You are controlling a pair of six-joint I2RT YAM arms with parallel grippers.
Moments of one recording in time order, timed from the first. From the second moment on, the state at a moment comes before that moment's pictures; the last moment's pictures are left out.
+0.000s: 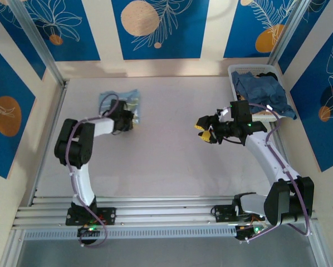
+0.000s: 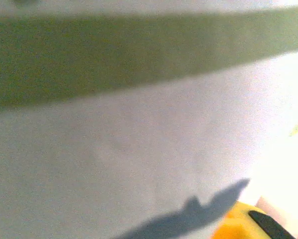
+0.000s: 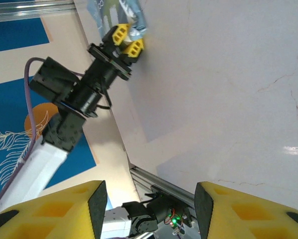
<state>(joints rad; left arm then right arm) -0.20 1.99 1.16 -0.02 0.17 -1.57 0.14 1.24 0.96 -0.60 -0.82 0.95</state>
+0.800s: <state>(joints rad) 0.05 1.97 1.39 -0.29 0.30 -1.05 0.21 1.14 0.98 -0.38 -0.66 0.93</state>
